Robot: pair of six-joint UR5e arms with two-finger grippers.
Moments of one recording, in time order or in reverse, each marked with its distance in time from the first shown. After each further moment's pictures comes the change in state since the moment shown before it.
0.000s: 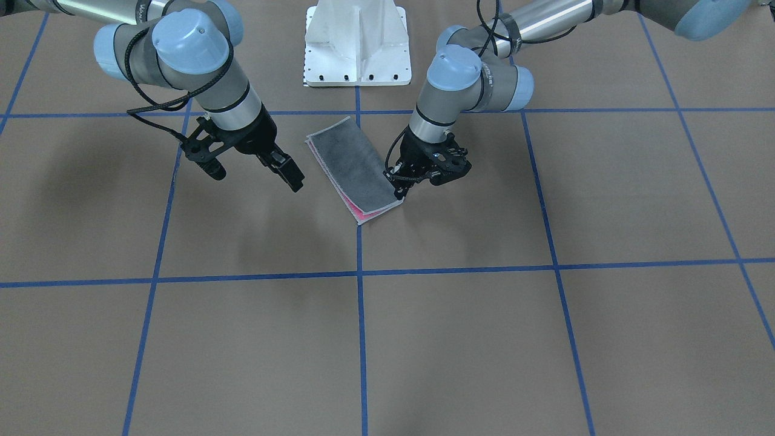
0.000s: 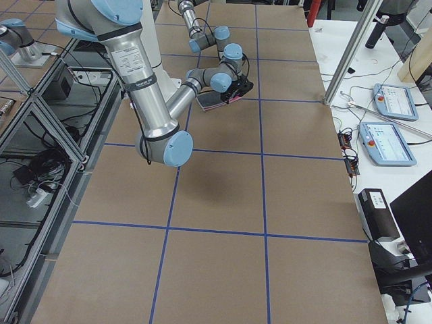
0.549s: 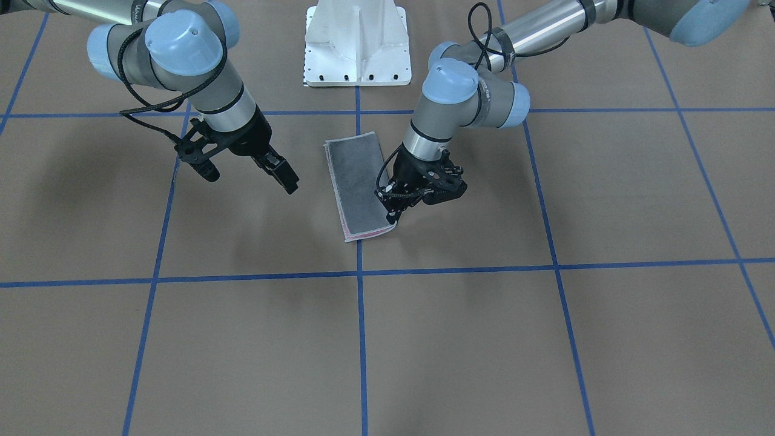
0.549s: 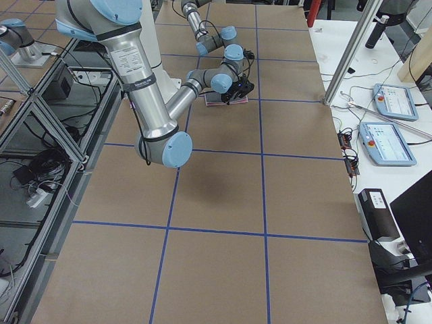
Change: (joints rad) left arm -0.059 -0.109 0.153 -0.112 0.047 0.079; right arm 0.013 -0.013 0.005 0.000 0.005 0.000
